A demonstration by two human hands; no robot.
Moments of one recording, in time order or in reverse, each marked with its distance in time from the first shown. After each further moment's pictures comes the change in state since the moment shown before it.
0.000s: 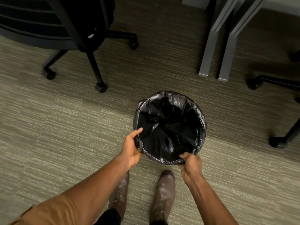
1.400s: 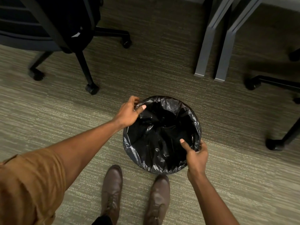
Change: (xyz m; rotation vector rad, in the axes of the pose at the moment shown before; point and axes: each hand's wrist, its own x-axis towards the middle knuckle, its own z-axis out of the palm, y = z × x) left_hand 0.070 0.116 0.065 1.187 -0.051 0.634; right_hand 0.031 -0.049 0.004 -0.288 0.078 -0.358
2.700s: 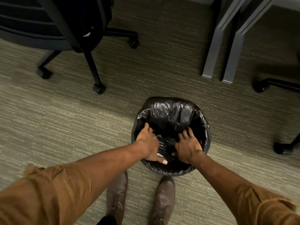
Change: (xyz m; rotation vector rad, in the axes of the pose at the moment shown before) left_hand -0.058 0.002 0.072 1.578 -0.664 0.294; right_hand 0.032 -0.023 0.055 -2.355 -0.697 -0.878
